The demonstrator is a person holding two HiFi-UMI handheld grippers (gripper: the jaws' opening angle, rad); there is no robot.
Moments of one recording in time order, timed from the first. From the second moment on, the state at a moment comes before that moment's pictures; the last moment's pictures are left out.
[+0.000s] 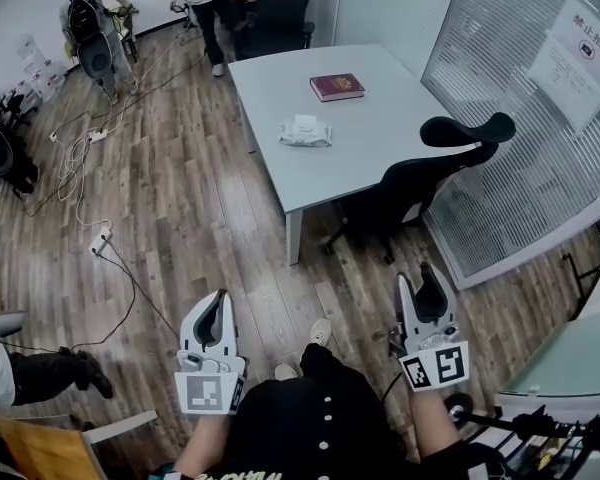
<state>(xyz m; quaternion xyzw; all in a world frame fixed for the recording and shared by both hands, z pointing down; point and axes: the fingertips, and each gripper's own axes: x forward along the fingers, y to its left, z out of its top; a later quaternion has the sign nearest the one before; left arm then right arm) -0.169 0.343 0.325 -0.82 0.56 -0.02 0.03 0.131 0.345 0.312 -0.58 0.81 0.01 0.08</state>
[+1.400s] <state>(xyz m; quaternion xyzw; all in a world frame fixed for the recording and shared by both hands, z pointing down) -0.101 0.178 0.334 -0.80 0.60 -0.04 0.03 0.152 0.153 0.332 -0.51 0.86 0.00 0.07</state>
